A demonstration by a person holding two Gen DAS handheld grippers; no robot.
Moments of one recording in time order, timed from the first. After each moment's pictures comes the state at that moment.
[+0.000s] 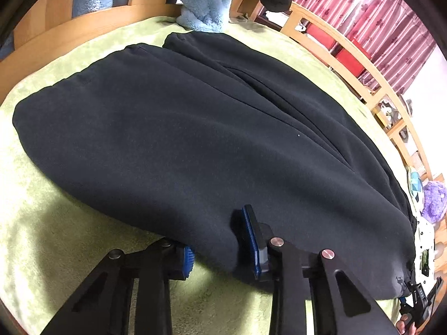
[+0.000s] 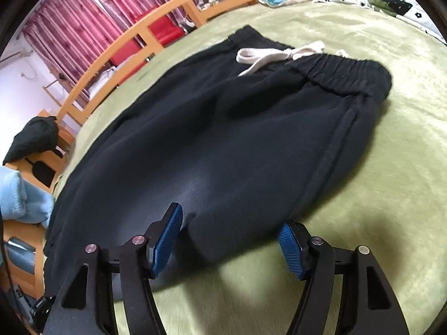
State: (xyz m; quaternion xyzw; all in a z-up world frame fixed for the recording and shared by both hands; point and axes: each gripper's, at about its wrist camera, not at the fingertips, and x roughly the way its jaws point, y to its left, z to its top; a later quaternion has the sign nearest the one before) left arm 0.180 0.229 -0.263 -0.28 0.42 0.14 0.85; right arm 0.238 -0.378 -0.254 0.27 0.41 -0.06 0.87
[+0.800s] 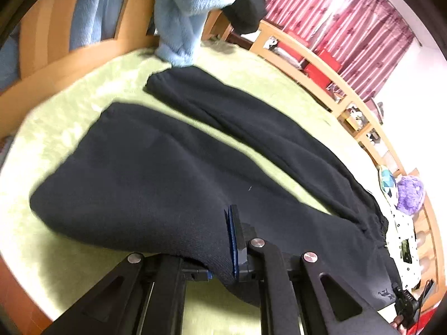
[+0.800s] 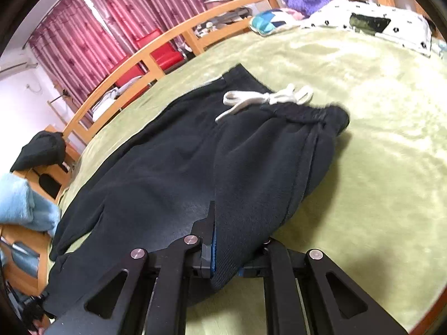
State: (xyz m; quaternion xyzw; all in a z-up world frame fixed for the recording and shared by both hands) left arm 0.127 0.226 -0.186 -0.27 0.37 0.07 0.88; right arm 0.152 -0.397 -0.187 0.27 0.35 -0.06 0.90
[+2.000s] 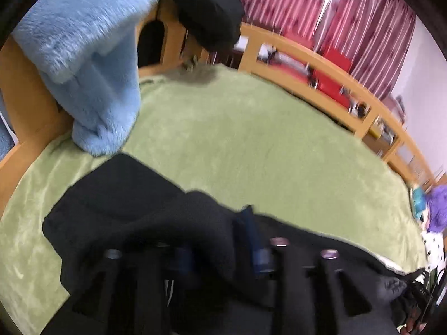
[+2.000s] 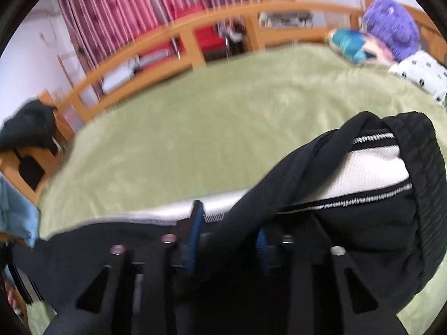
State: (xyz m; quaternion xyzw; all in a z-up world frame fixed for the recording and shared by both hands) left arm 0.440 0.218 -0.138 -0.20 0.37 0.12 0.90; right arm 0.478 -0.329 -0.175 0.16 0.41 -0.02 0.90
